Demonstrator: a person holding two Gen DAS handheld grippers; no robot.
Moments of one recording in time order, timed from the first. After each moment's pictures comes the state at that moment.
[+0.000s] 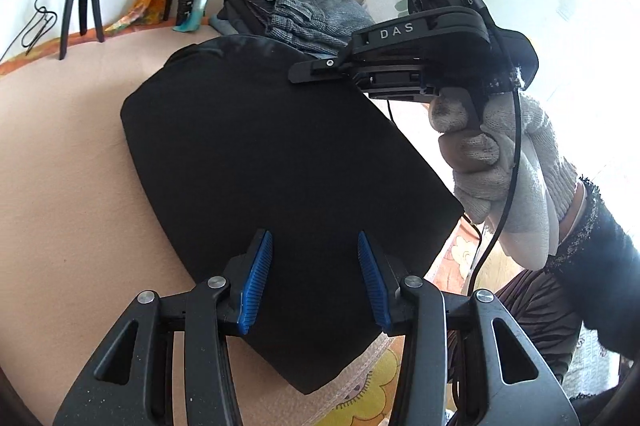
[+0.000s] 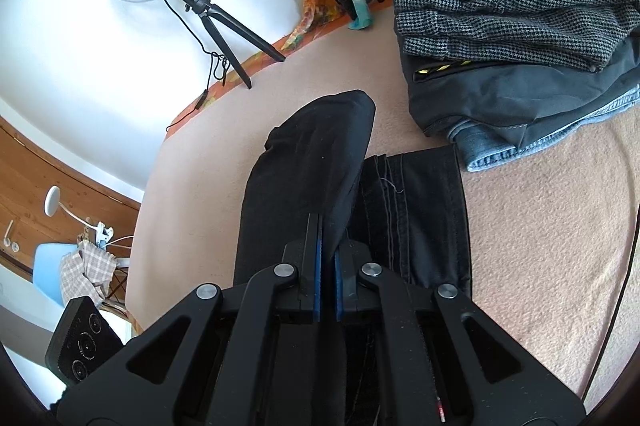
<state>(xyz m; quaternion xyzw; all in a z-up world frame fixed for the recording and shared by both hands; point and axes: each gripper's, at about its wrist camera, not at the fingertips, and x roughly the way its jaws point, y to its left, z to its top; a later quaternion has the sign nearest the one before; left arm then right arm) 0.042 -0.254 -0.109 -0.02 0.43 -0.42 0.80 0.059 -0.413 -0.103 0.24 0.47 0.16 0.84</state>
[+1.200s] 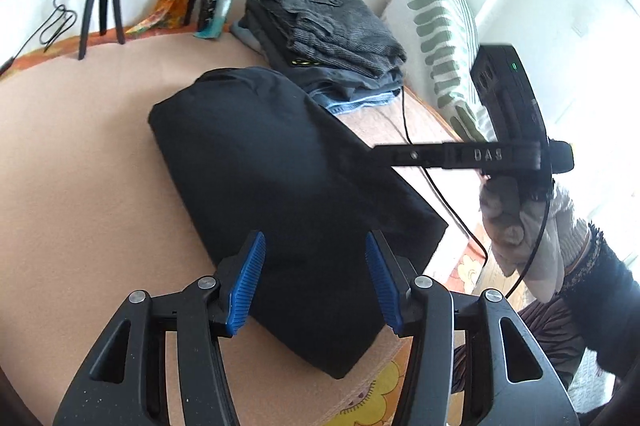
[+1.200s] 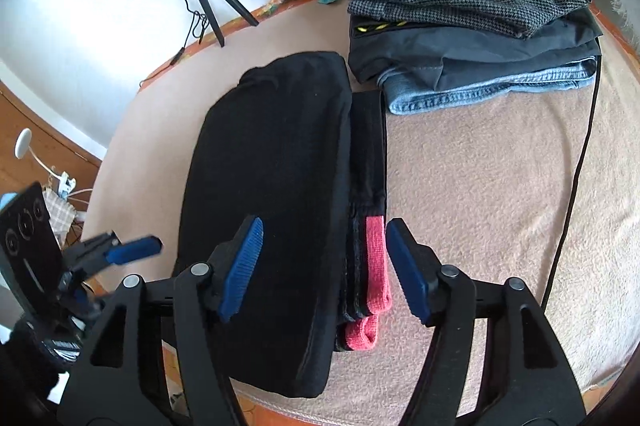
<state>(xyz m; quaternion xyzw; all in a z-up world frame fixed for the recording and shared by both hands) 0.051 -0.237 -0.098 -0.05 0.44 -0.38 0.81 0.008 -0.435 -0.118 0.14 0.50 0.13 0.84</state>
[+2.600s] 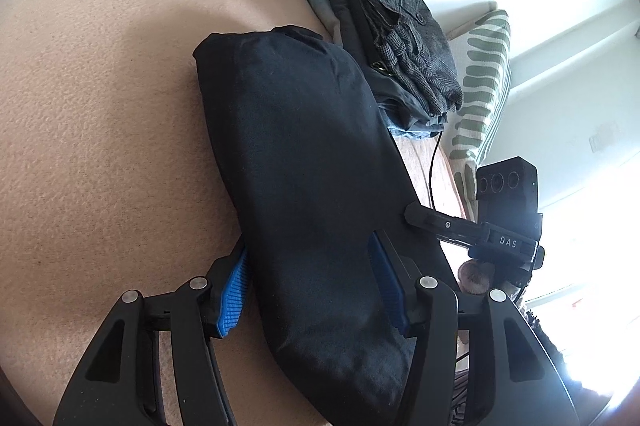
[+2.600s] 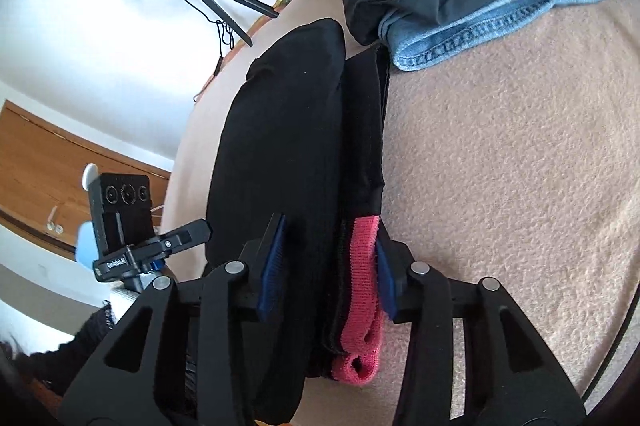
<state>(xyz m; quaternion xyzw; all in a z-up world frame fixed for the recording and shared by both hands) 0.117 -0.221 -0.152 -0.22 0.52 -0.35 0.75 0.034 -0.471 -0.167 0.28 0.50 0.24 0.78</state>
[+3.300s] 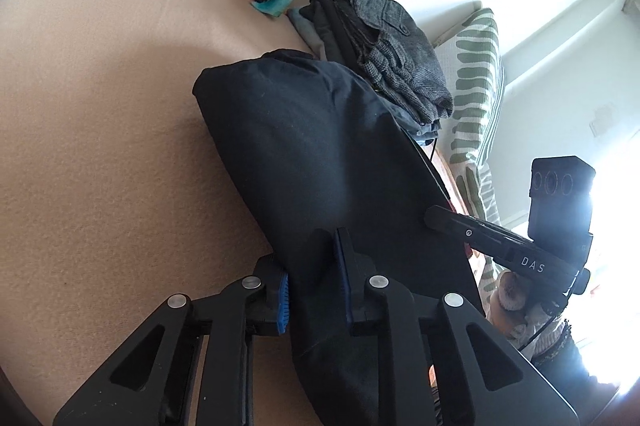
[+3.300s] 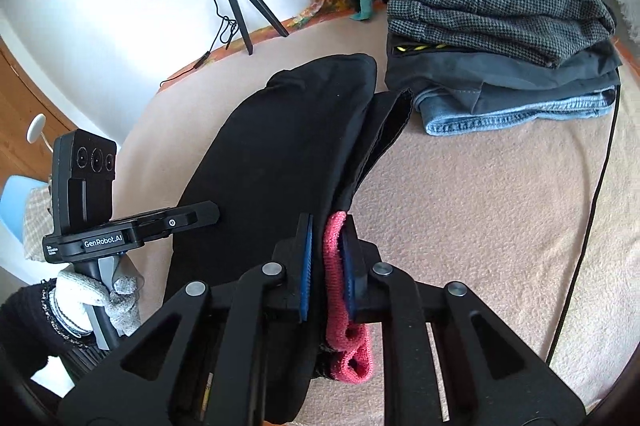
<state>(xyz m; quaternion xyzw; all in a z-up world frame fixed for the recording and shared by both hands) 0.110 -0.218 -0.130 -0.19 0.48 -0.36 0.78 0.008 -0.427 -0.102 0.13 0.46 0.17 0.86</state>
